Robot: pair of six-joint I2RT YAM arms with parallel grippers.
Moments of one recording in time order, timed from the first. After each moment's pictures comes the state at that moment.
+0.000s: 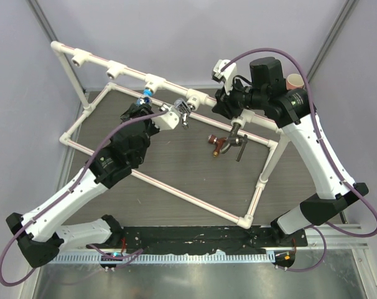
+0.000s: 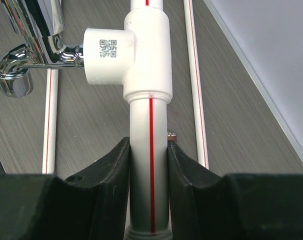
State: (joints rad) left arm -0.82 1.08 1.19 -0.28 -0.67 0.81; right arm 0.51 1.51 1.93 -0.94 -0.40 -0.42
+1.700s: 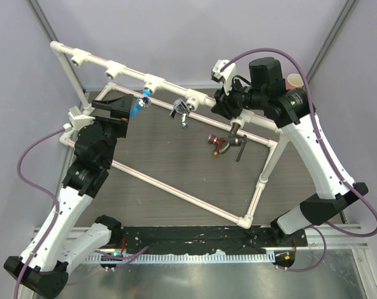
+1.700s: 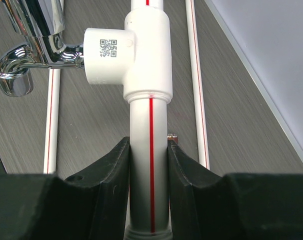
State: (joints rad) left arm -0.41 0.84 0.98 -0.13 -0.41 -1.25; right arm 0.51 1.51 1.93 -0.94 -0.40 -0.42
